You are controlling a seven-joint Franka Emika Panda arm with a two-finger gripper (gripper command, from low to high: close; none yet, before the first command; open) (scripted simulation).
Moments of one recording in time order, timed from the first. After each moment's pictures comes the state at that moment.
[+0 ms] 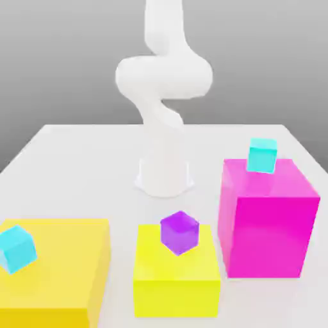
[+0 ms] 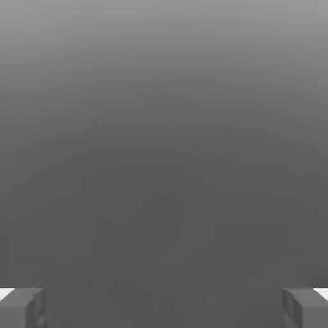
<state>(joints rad) 0.05 -0.71 -0.01 -2.27 0.00 2.31 0.73</state>
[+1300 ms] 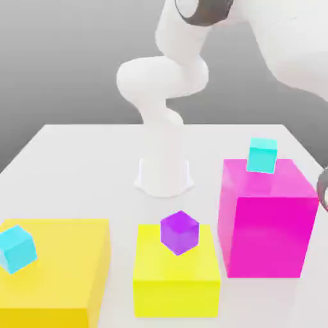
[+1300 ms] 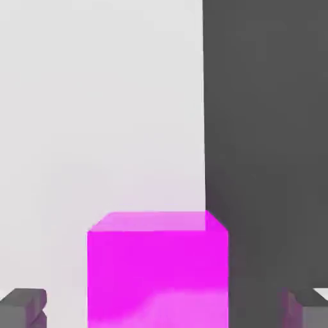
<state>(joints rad) 0.47 0.70 0.12 -1.88 -0.14 2.57 -0.10</state>
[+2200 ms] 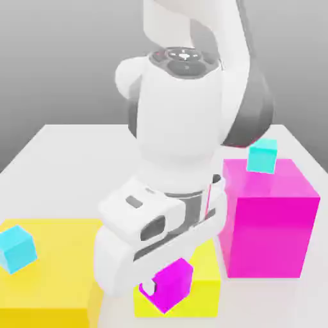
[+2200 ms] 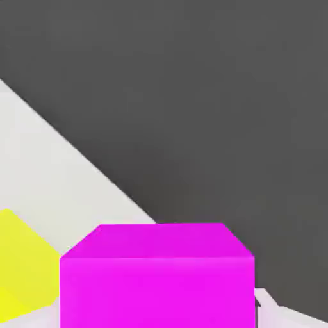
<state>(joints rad) 0.11 0.11 -0.25 -2.27 -0.03 2.39 0.14</state>
